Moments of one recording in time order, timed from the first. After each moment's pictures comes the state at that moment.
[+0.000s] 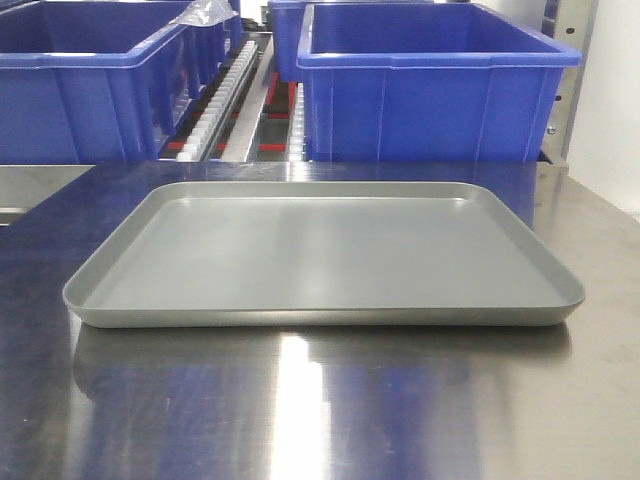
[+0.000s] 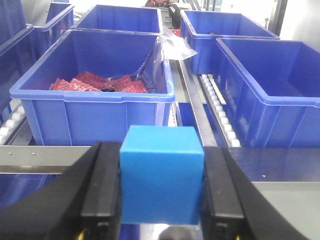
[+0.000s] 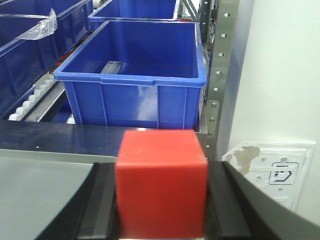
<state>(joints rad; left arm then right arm) -0.10 0.52 -0.48 -0.08 0.07 0.04 0.08 0.34 -0.39 0.05 0.16 0.00</state>
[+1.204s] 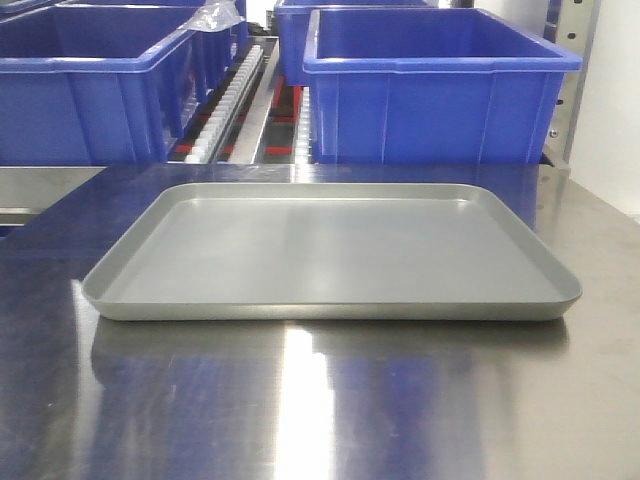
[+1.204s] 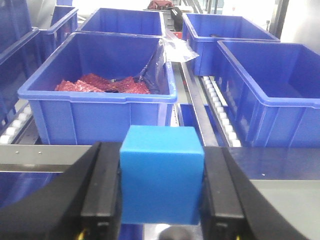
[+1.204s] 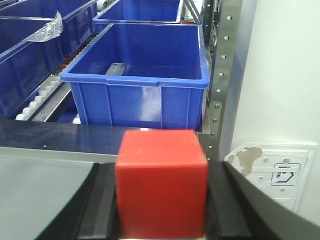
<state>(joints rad) -0.10 0.52 -0.48 -0.08 0.07 0.04 0.08 0.34 -0.39 0.05 0.16 0.00</state>
